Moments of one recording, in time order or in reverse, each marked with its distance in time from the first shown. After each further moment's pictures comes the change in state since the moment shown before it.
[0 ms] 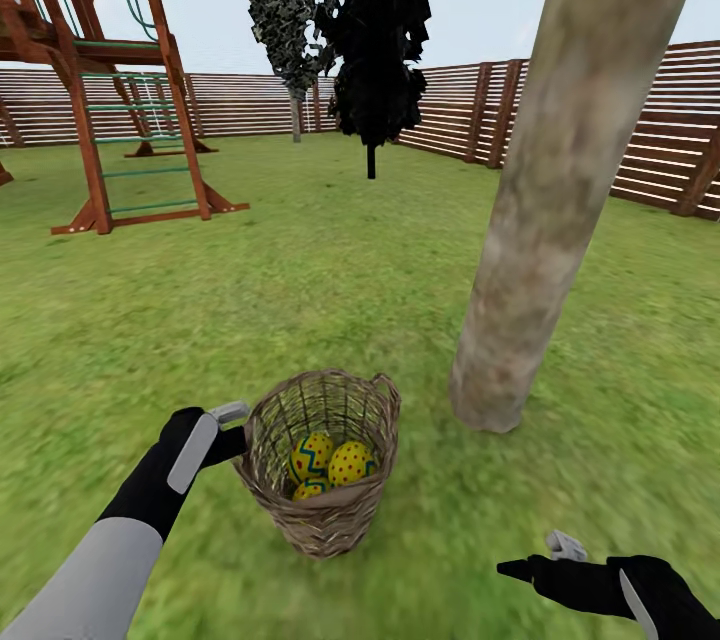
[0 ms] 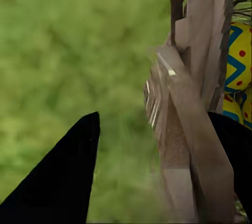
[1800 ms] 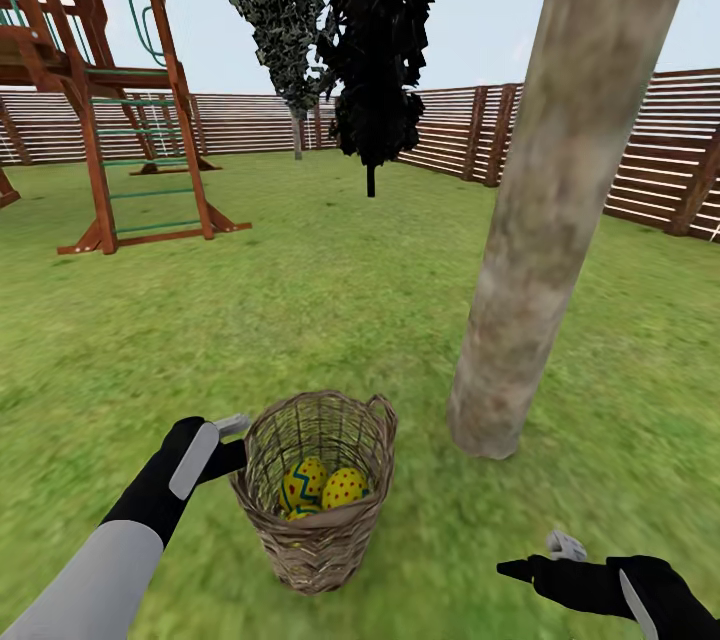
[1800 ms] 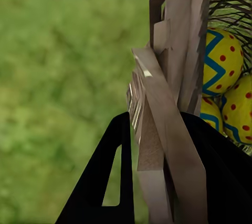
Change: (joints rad) left arm 0.001 0.000 0.001 0.074 0.019 -0.002 -0.001; right arm 0.000 0.000 0.000 0.000 0.000 0.000 0.000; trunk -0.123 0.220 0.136
